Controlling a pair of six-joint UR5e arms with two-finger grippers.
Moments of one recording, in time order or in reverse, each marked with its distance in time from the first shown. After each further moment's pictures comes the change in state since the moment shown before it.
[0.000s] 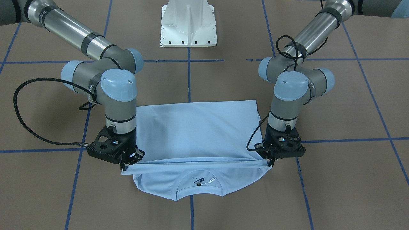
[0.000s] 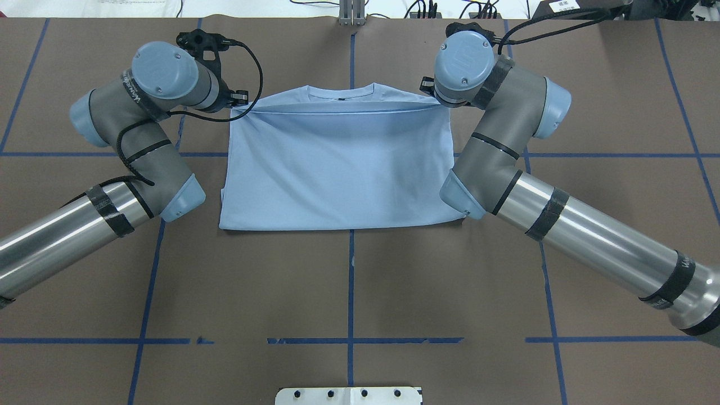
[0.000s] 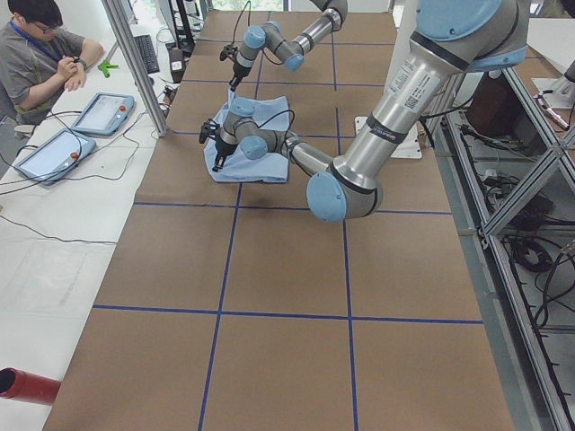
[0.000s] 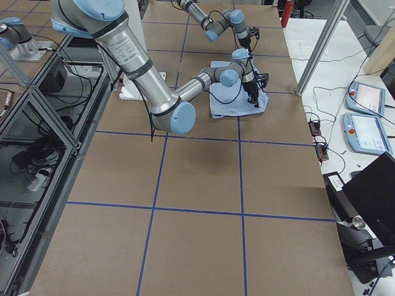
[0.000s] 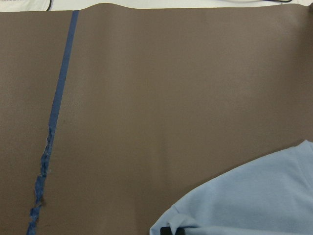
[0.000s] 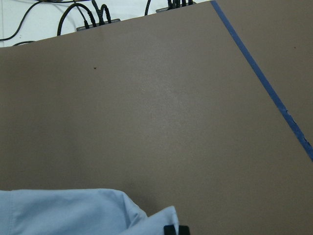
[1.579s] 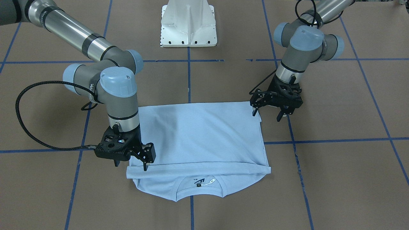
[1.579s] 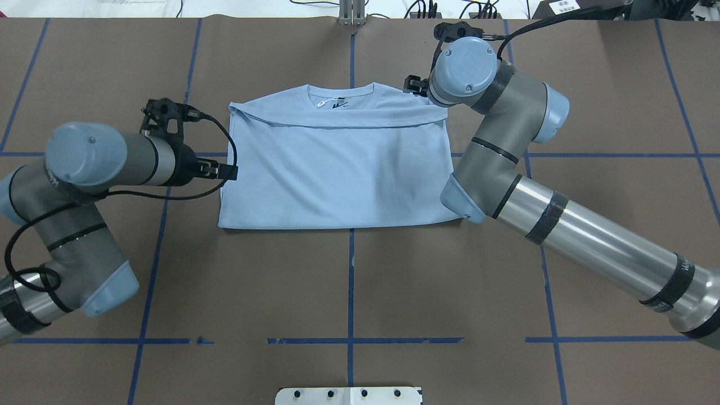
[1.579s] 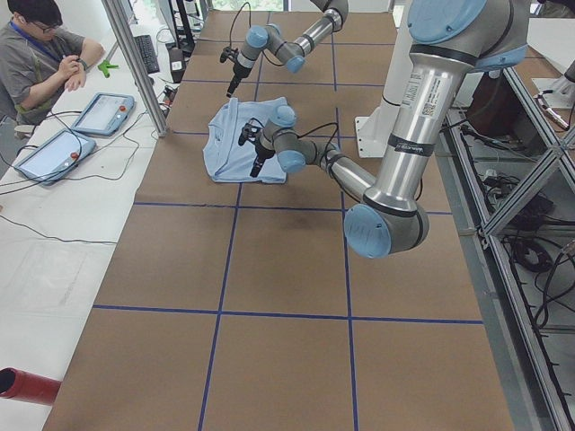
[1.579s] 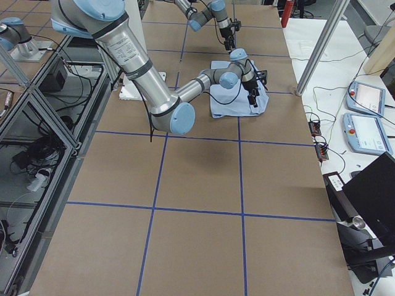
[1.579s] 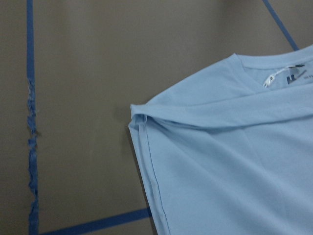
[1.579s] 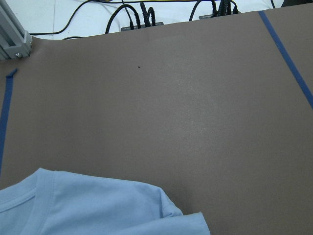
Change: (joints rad) left arm 0.151 0.362 -0.441 -0.094 -0.056 0.002; right arm -0.008 -0.007 0.002 0.120 -0.003 -0.107
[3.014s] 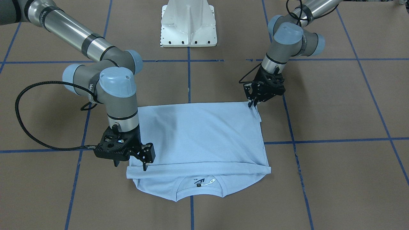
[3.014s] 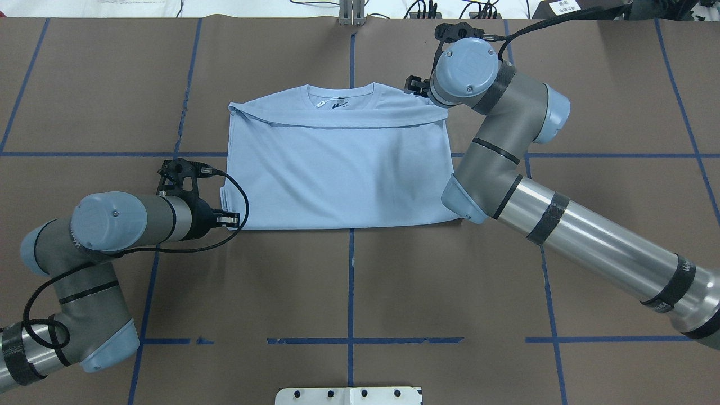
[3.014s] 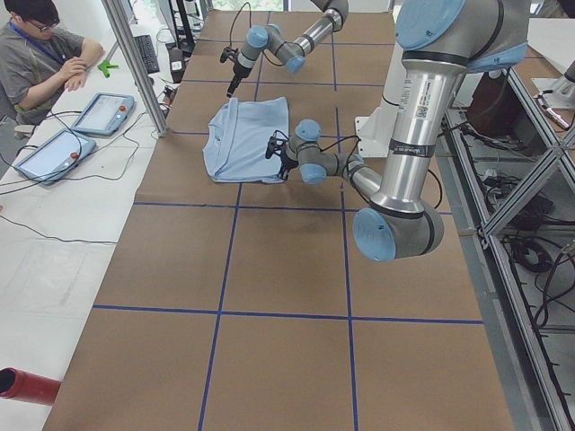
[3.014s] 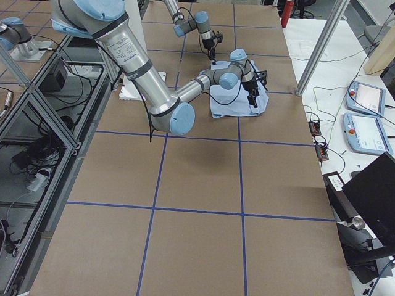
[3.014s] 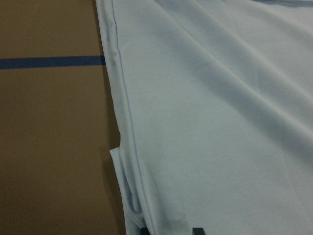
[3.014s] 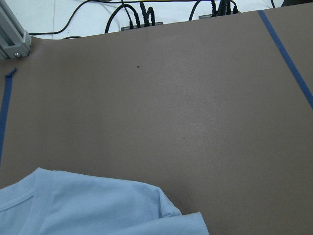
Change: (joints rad) left arm 0.133 0.050 0.008 -0.081 0.078 -0.137; right arm 0.000 -0.003 0.000 0.003 0.000 0.000
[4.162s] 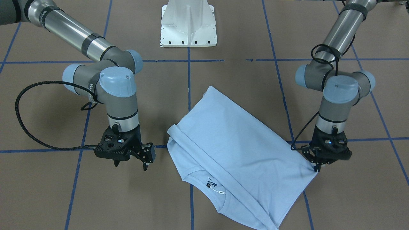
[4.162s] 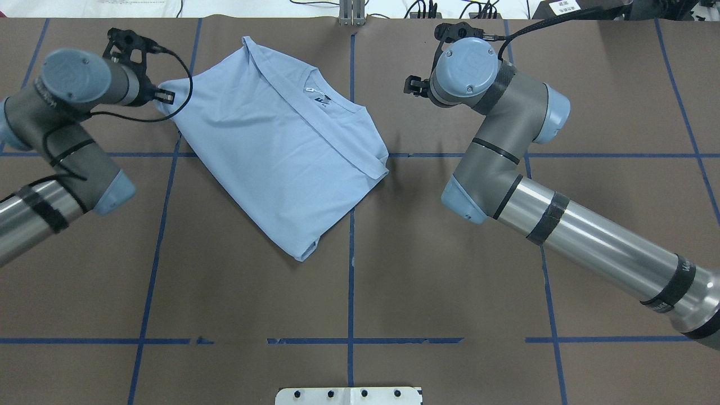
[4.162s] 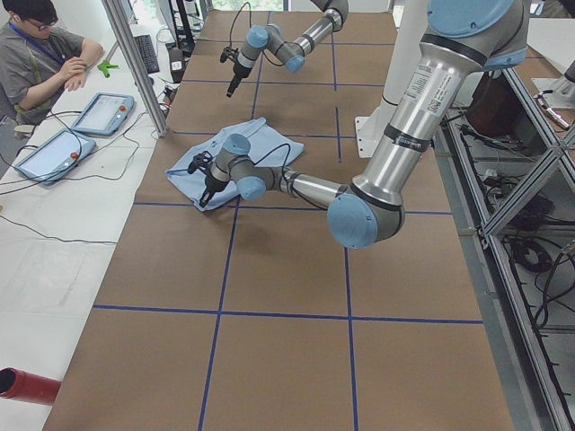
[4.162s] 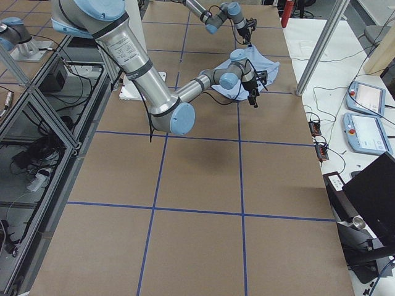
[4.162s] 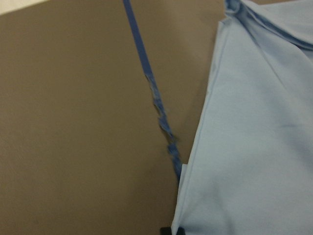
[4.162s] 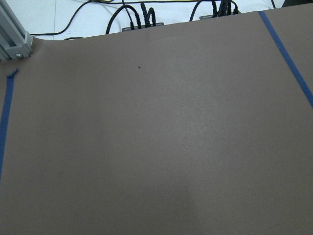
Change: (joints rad) left arm -0.409 -0.308 0.544 -0.007 -0.001 0.473; right arm 0.000 0.001 0.004 0.000 0.000 0.001
